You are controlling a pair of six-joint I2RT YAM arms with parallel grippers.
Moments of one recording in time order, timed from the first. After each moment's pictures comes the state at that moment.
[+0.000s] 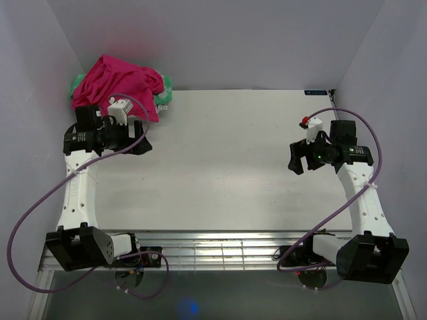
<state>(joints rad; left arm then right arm) 0.15 1.22 1.29 -0.91 0.57 0.18 -0.05 1.13 1.06 -0.85 -0.45 -0.42</state>
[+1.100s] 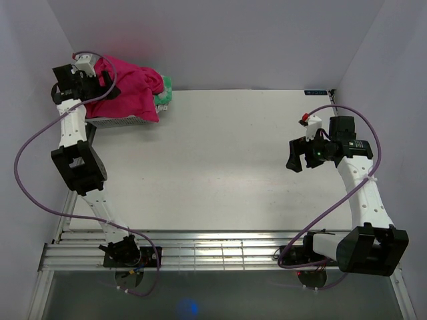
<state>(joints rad) 0.35 2.09 2.07 -0.49 0.58 0.10 -0.05 1.19 1.11 -0.90 -0.49 -0.38</state>
